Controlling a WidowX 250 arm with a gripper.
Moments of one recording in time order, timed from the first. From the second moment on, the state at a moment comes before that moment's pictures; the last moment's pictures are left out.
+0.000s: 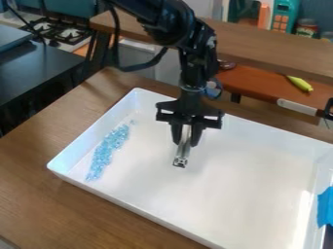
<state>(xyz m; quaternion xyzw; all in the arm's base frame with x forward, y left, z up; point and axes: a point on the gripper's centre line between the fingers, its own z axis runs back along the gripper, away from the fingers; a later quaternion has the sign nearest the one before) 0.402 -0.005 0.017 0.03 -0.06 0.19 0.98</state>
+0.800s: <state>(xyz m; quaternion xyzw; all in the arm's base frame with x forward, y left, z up) 0.424 0.018 0.003 0.04 -0.05 0.25 0.97</state>
